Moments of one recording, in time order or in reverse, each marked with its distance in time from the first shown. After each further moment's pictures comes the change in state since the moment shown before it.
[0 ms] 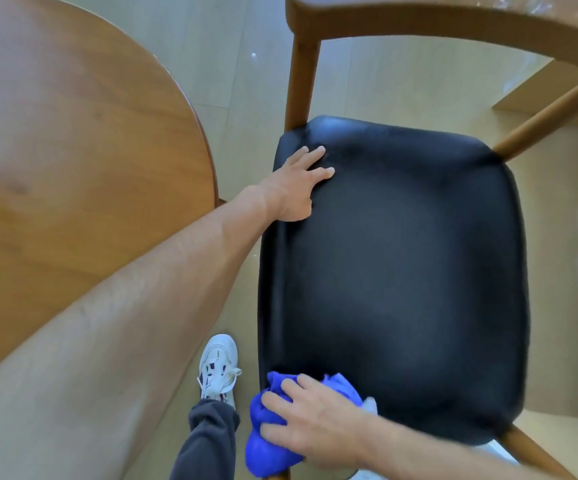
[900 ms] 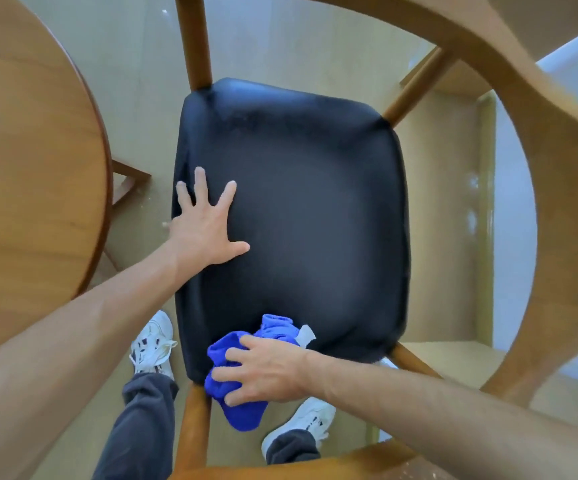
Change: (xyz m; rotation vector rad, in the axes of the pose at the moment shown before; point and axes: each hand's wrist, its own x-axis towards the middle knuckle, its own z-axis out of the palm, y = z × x) left_hand -0.083 0.063 0.071 -0.014 -0.022 -0.355; right_hand -0.048 0.009 -0.011 -0.121 -0.329 -0.286
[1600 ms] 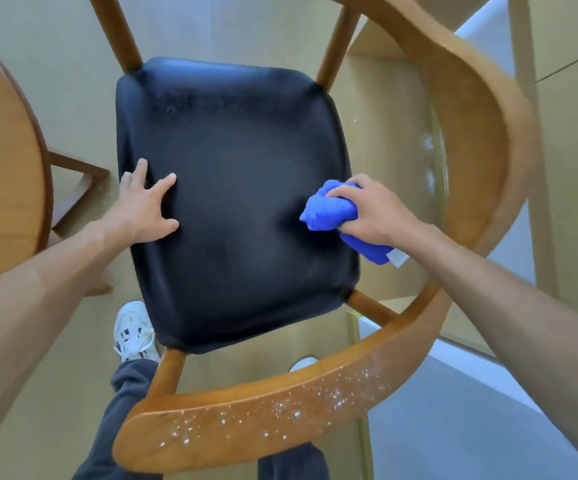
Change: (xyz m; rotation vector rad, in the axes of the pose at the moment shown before) left_hand -0.016 -0.012 -0.002 -0.058 -0.031 0.037; right_hand -0.219 0.055 -0.004 0.713 0.349 1.358
